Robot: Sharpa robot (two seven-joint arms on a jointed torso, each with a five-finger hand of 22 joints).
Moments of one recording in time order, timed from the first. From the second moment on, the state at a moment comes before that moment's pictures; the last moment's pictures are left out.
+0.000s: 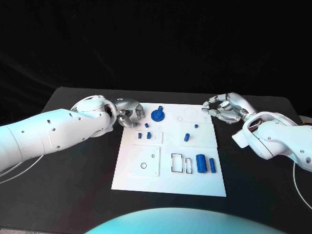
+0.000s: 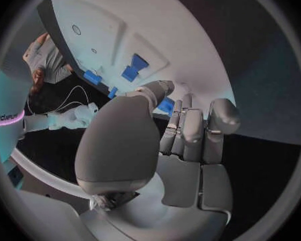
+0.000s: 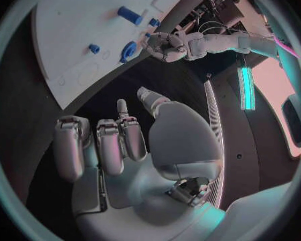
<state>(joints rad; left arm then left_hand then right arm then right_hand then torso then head) 1.16 -0.72 -0.05 1.24 -1.49 -0.09 0.04 1.44 -0.26 0.49 0.13 0.40 0.78 0.17 0.24 0.27 0.86 0.12 0.43 0.18 1.36 0.04 1.36 1.00 0.11 1.29 0.14 1.24 1.05 1.20 -0.92 -0.18 1.53 -0.80 -0.52 0.14 1.14 -0.10 0.40 0.08 0.15 0.78 0.17 0.27 0.54 1.47 0.09 1.43 1.31 1.46 0.01 1.56 1.31 0.02 1.47 0.11 1.45 1.31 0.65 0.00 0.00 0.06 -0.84</state>
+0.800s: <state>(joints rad) 1.17 -0.89 -0.03 1.41 -0.39 -0.13 0.31 1.41 -0.21 0.48 0.14 0.40 0.96 0.15 0.33 0.31 1.04 0.09 0.52 0.18 1.01 0.03 0.91 0.50 0.18 1.01 0.12 0.76 0.56 1.20 -0.87 -0.18 1.46 -1.24 -0.35 0.09 1.22 -0.18 0.65 -0.06 0.10 0.83 0.16 0.21 0.49 1.02 0.09 0.28 0.36 1.44 0.02 1.33 1.23 0.11 1.39 0.12 1.16 1.31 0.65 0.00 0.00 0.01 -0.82</state>
